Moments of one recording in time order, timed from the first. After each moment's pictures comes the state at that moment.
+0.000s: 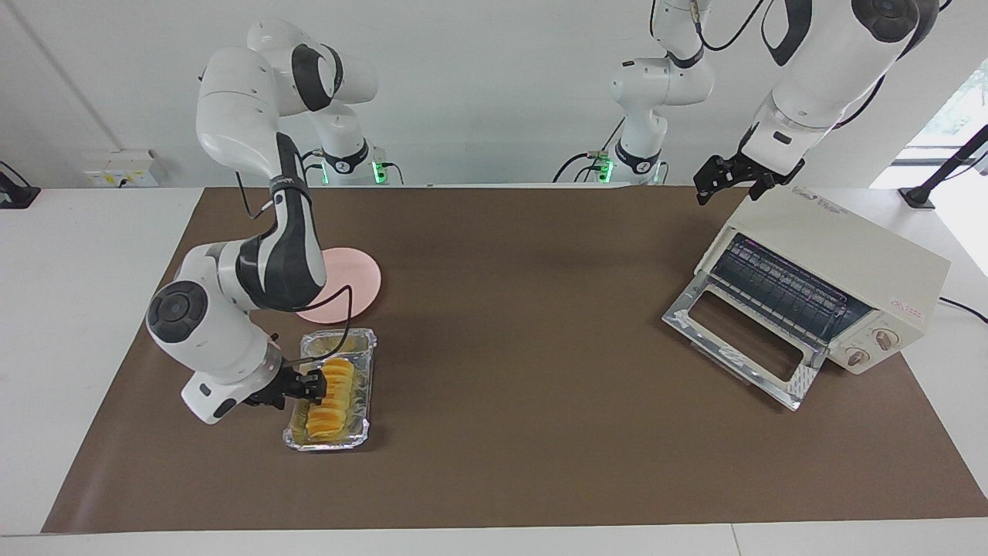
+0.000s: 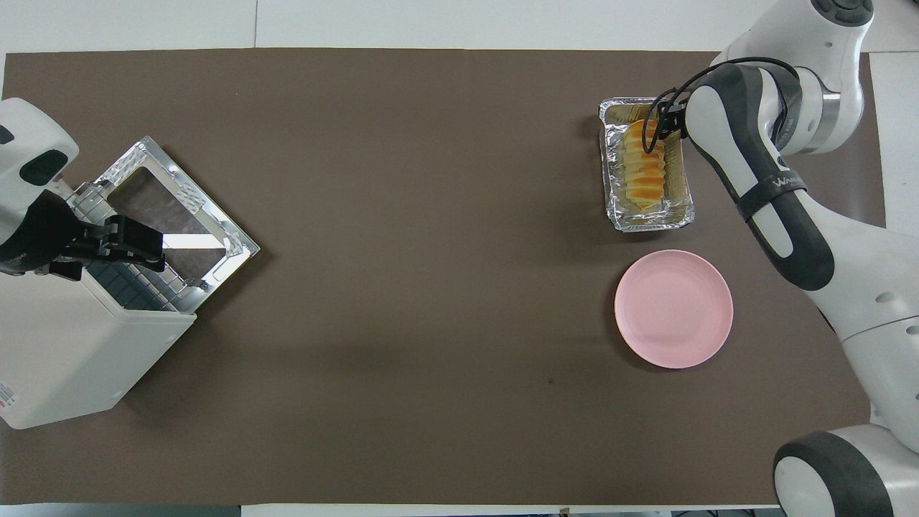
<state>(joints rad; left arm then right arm) -0.07 -0.04 -0.08 -1.64 -0.03 1.44 -0.18 -0.05 0.75 0.14 -1.11 -0.03 1.79 -0.02</state>
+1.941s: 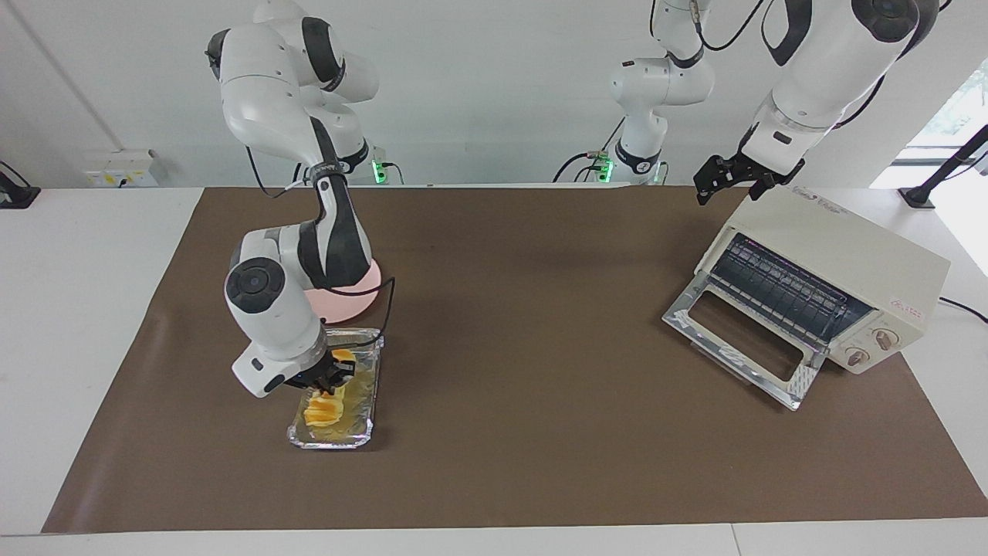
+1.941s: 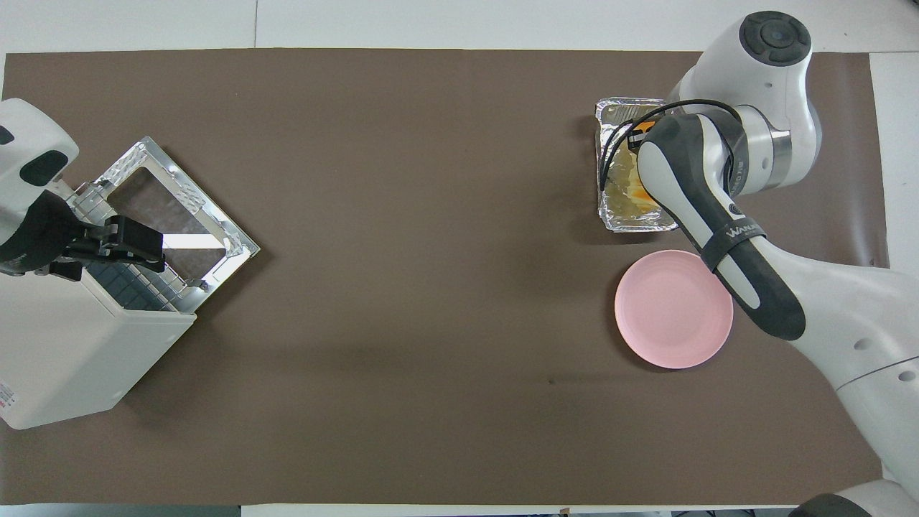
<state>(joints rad) -0.07 -0.04 -0.08 -1.64 -0.03 1.44 -0.18 0.02 0.62 0.13 -1.38 -0.11 1.96 0.14</state>
